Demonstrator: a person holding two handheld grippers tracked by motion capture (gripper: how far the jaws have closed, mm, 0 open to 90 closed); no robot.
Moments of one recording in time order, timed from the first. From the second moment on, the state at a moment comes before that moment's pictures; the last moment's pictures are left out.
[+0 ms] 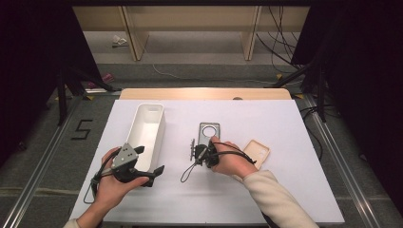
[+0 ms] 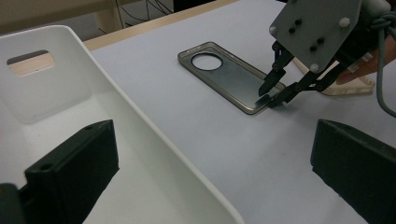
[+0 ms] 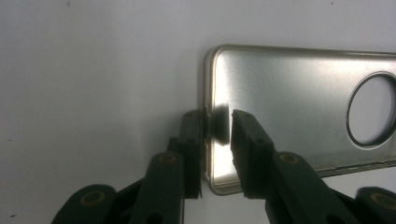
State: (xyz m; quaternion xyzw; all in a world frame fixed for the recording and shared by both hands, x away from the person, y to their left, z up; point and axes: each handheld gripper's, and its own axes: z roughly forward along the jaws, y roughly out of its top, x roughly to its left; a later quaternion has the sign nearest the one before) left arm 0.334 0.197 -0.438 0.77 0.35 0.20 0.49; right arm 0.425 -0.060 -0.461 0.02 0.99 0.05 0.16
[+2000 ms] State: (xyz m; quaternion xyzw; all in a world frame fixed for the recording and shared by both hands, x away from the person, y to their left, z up) left arm 0.334 0.198 -0.437 0.77 0.35 0.20 0.49; right arm 0.413 -0.086 -0.438 0.06 0.97 0.15 0.16
